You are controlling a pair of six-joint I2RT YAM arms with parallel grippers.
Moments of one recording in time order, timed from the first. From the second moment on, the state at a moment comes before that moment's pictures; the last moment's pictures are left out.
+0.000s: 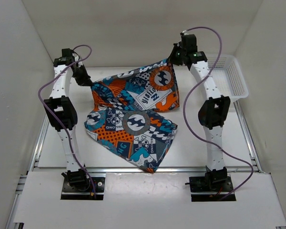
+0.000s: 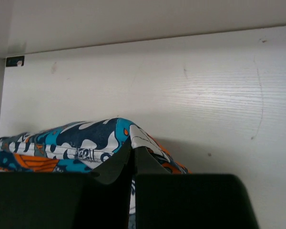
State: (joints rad) left arm 0.13 2.29 2.28 -1.09 0.33 -0.33; right arm 0.26 2.40 2.52 -0.68 -0.18 0.46
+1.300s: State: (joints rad) left arm 0.21 1.20 1.10 -1.05 0.10 -0.56; right arm 1.59 1.29 0.91 -0.79 0.24 0.71
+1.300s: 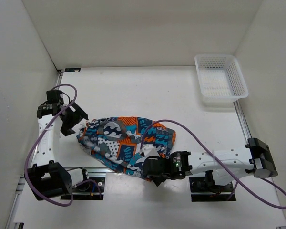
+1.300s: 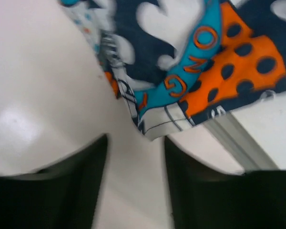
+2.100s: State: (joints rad) left arm 0.20 1.56 1.07 -0.86 0.06 -0.57; right arm 0.65 1.29 0.71 -0.54 -0.16 0.79
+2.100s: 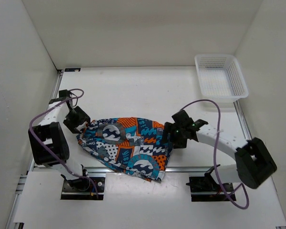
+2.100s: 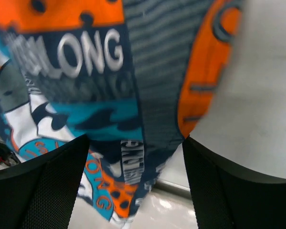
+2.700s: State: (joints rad) left arm 0.14 1.90 1.35 -0.84 0.13 -0.53; right arm 0.39 1.86 1.16 -0.46 -0.15 0.60
